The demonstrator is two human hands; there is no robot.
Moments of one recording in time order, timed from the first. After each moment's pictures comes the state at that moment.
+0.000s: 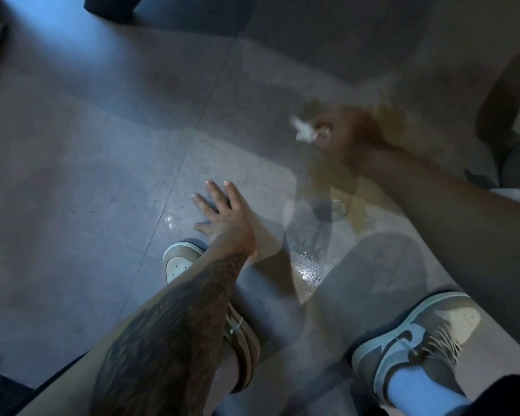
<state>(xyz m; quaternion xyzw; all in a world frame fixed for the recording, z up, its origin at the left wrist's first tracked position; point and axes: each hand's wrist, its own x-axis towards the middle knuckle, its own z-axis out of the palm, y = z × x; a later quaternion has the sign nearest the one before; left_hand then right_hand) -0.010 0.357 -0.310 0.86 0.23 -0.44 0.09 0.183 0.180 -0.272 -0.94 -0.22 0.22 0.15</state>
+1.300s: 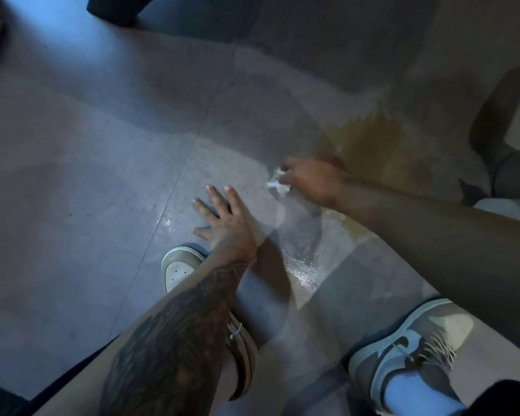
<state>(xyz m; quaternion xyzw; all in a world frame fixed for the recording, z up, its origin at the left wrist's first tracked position) -0.011 0.355 -0.310 0.86 0.23 -0.44 0.08 0.137 0.209 -0.304 -0.87 -0.35 0.34 0.08</state>
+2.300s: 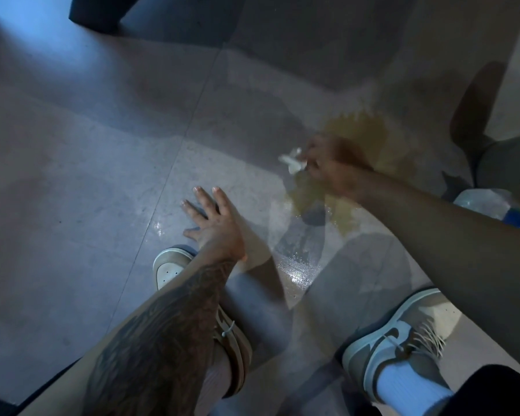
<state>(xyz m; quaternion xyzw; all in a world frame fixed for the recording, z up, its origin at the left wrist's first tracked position) -0.012 0.358 -0.313 0.87 0.22 -0.44 0.09 0.155 0.154 -0.288 -0.92 -0.30 0.22 0.12</state>
